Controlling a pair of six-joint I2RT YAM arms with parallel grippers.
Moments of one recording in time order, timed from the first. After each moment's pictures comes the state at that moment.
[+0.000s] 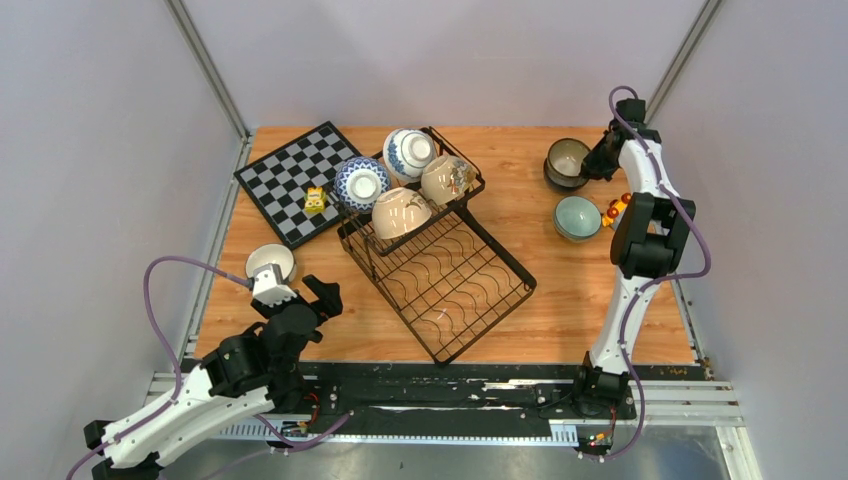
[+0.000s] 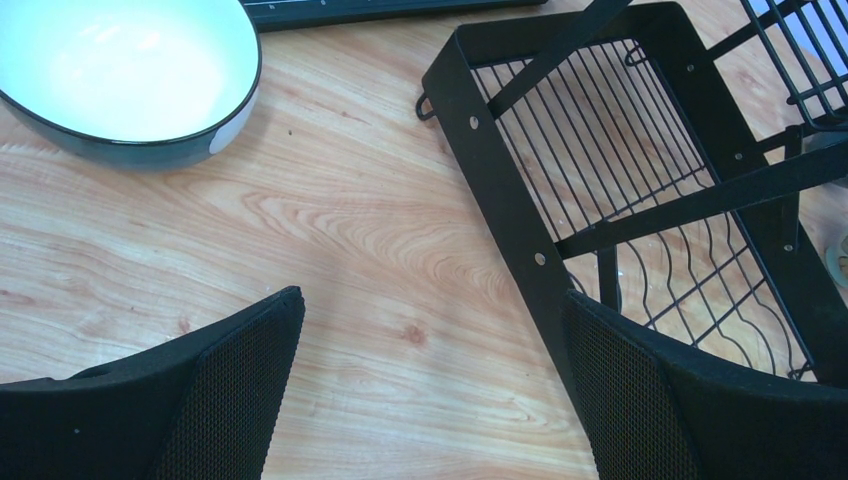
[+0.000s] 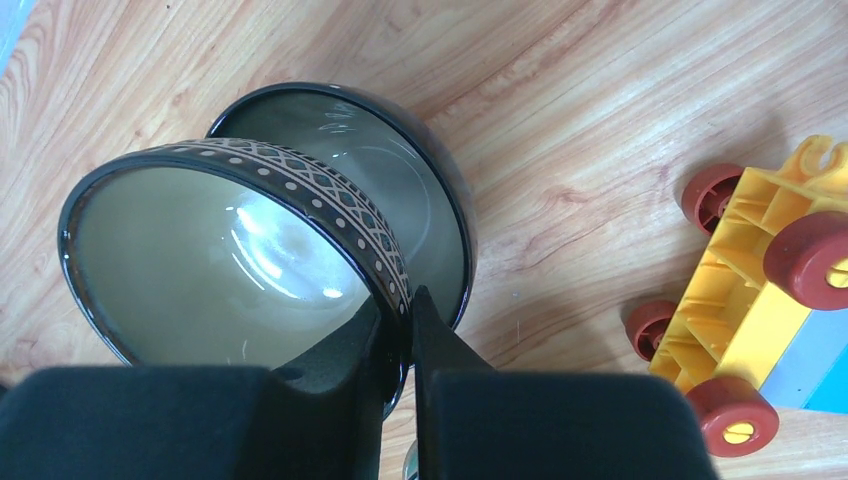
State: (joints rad) left arm -0.98 0.21 0.39 -0.77 -0.93 -0.97; right arm -0.18 2.18 1.95 -0.72 -0.07 0.56
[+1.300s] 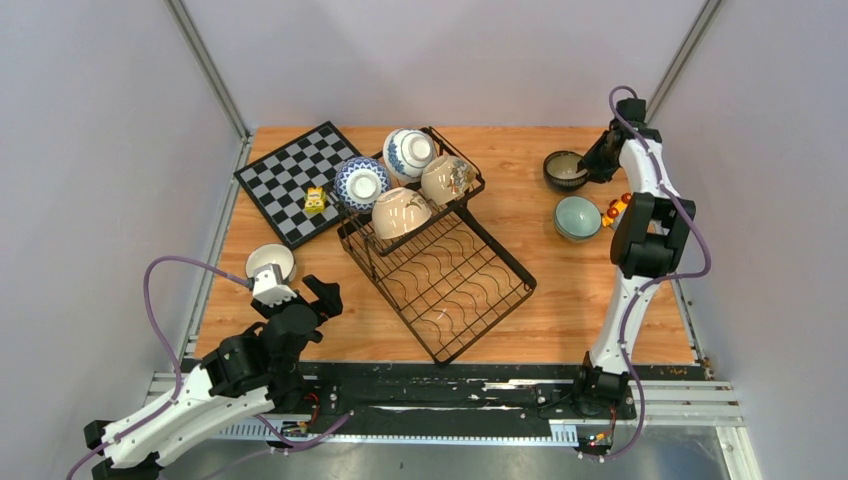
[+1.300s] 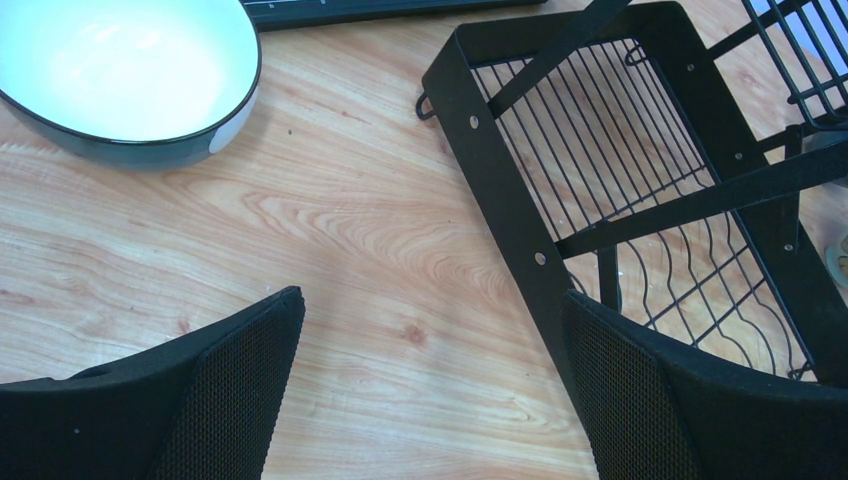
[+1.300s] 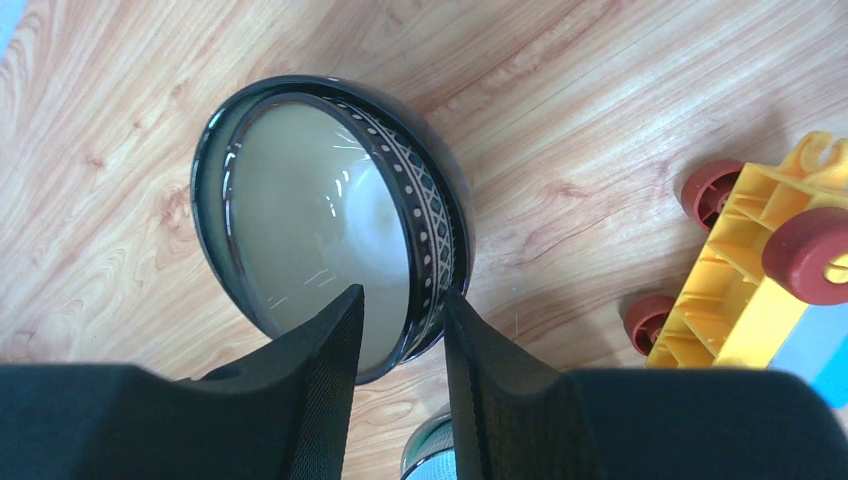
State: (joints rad) left arm -0.98 0.21 0.39 -0.77 -0.93 -0.97; right arm -0.18 2.19 1.97 -0.74 -0.08 0.55
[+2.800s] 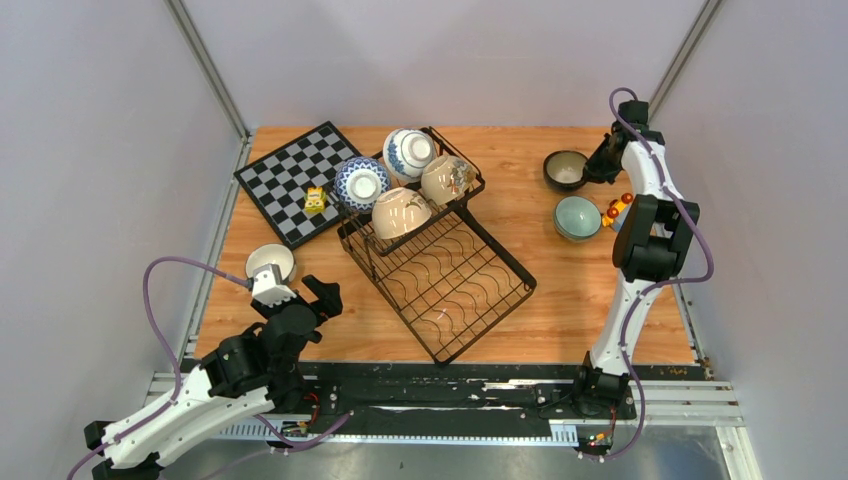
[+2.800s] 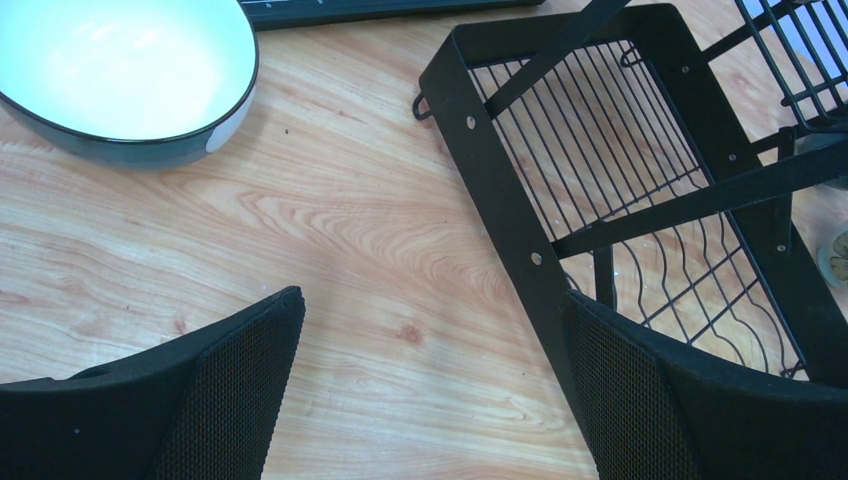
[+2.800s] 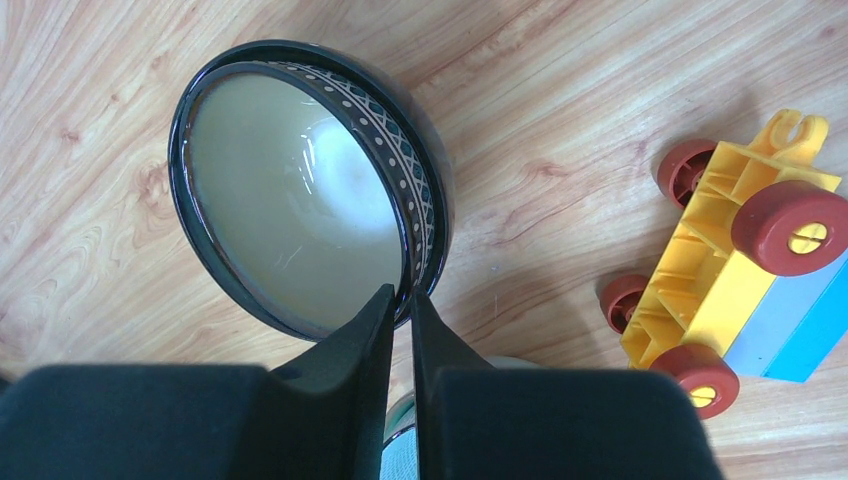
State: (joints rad) left arm -0.98 0.20 0.39 -0.77 -0.93 -0.97; right arm -0.19 2.14 1.91 -0.74 -0.08 0.51
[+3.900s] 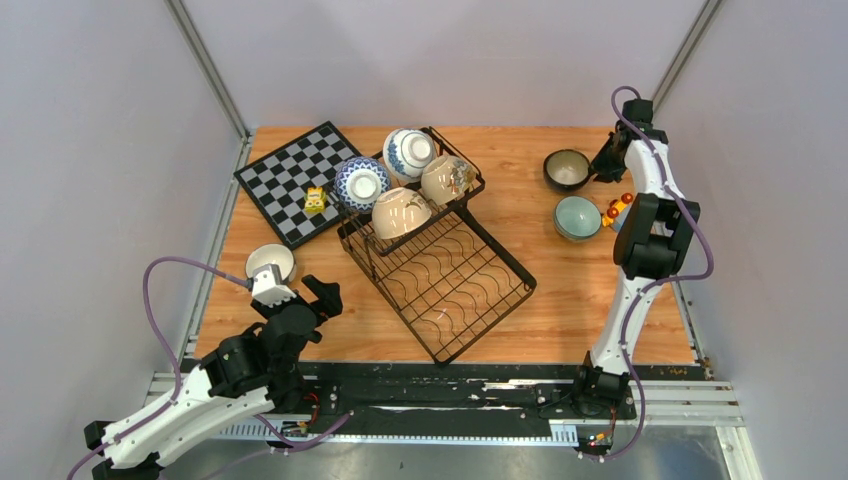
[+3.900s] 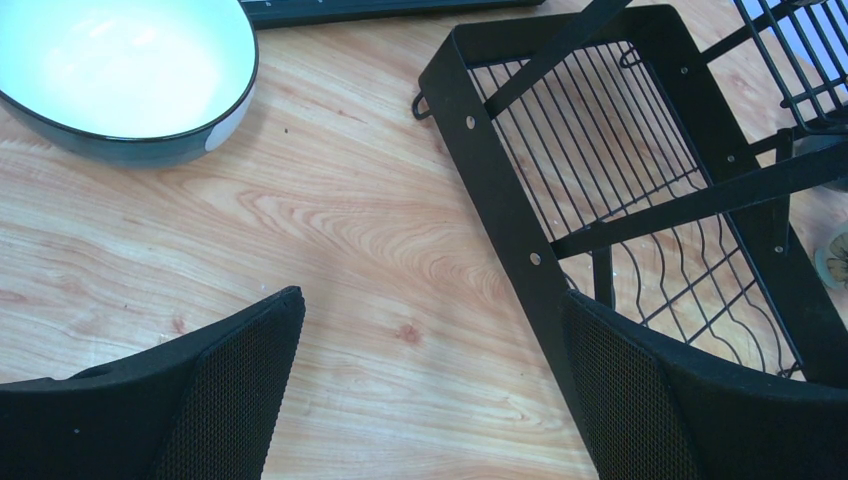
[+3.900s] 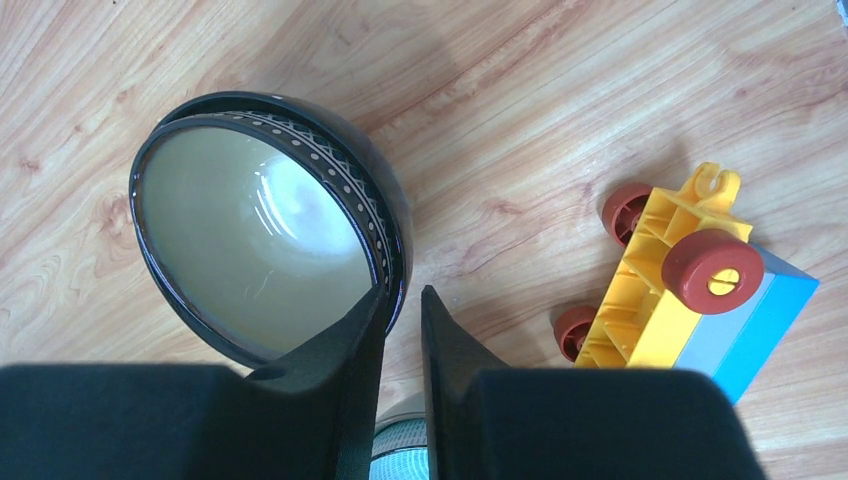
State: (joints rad) left arm -0.98 0.20 0.39 -0.77 -0.93 -0.98; right arm -0.21 2.18 1.96 -0.74 -0.04 0.45
